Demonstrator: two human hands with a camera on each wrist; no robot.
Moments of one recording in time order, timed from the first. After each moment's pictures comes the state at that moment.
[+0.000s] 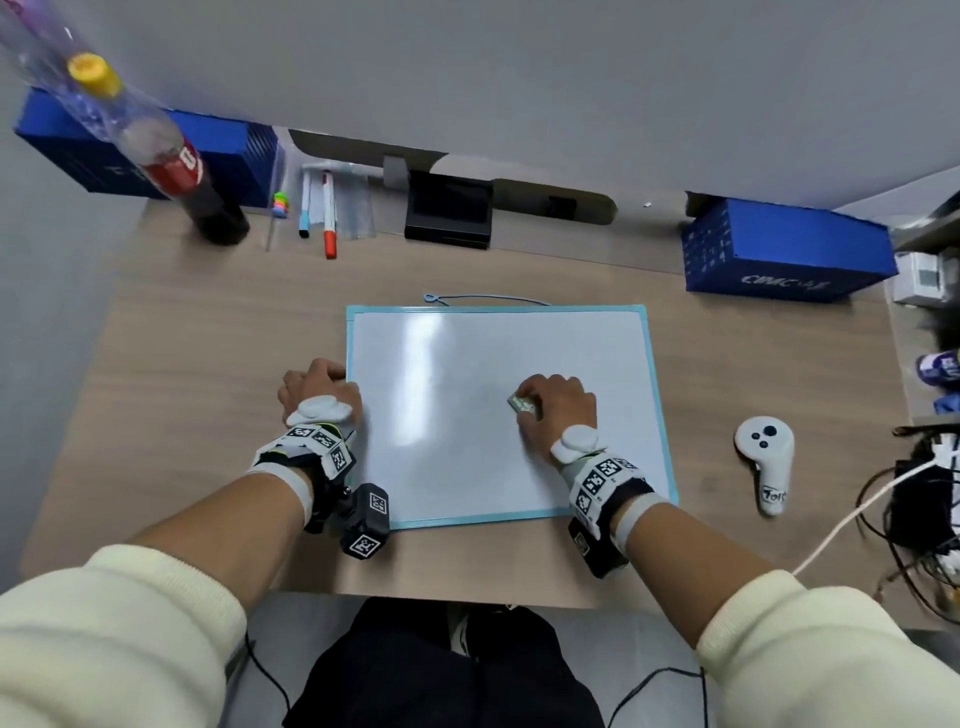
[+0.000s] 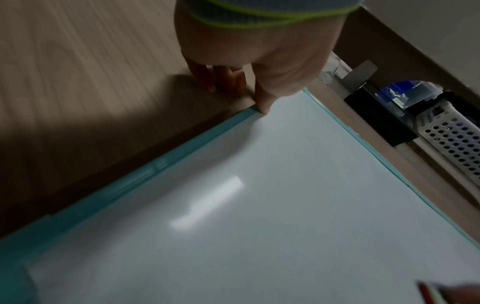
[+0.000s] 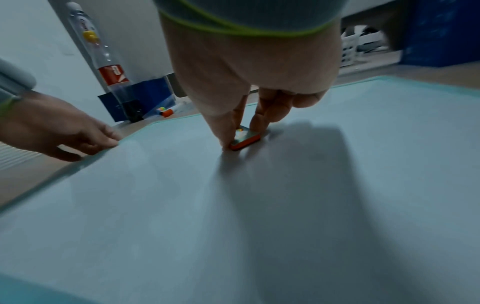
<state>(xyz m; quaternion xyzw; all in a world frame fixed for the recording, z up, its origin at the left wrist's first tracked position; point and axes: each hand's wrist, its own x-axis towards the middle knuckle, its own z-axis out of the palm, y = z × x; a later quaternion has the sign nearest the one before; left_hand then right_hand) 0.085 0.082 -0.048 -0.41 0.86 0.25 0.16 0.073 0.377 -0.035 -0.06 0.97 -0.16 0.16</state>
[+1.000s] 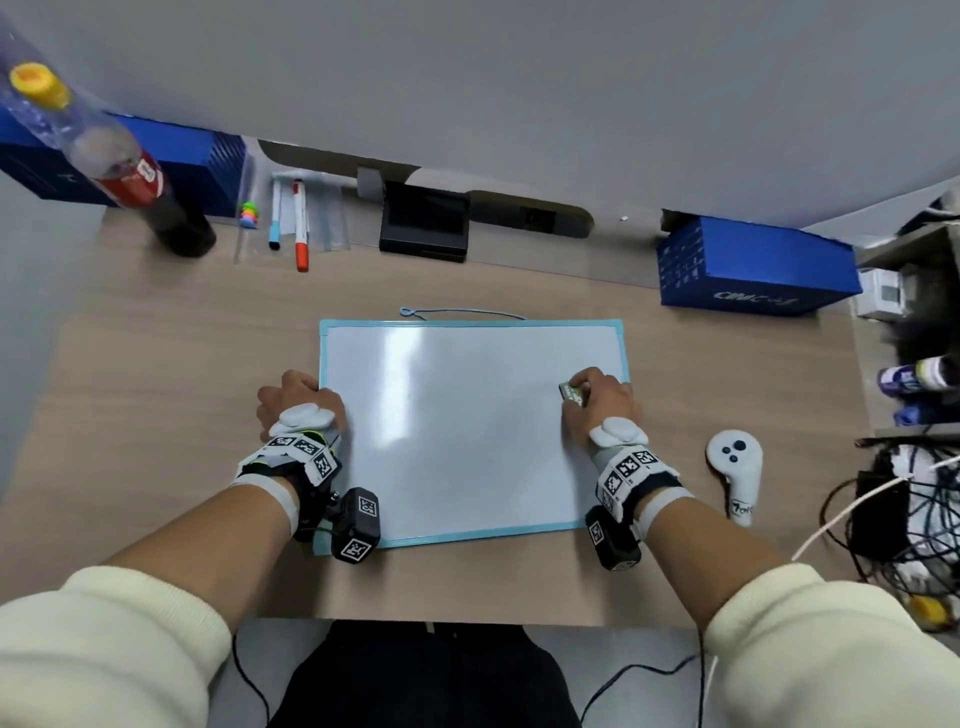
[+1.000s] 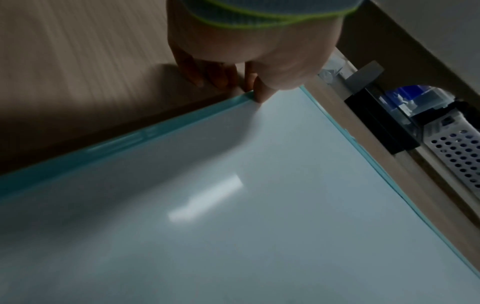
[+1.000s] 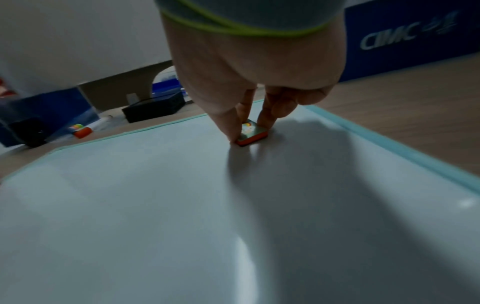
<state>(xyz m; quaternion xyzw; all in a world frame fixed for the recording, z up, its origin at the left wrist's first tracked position) 0.064 0.102 -0.040 -0.48 0.83 0.23 0.16 0.033 0.448 -0.030 0.11 0.97 -0.15 0.14</state>
